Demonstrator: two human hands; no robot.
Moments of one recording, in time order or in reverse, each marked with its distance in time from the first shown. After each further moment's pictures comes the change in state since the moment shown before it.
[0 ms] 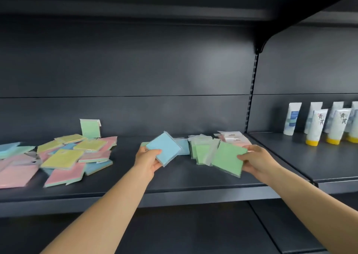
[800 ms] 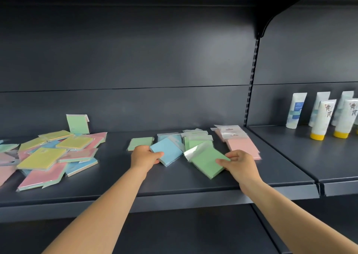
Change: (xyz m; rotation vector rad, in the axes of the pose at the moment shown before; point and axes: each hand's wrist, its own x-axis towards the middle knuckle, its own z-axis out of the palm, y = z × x) left_hand 0.047 -0.035 0.016 0.600 0.076 0.204; right_hand 0.040 0.052 0.013 -0.307 0.120 -0.175
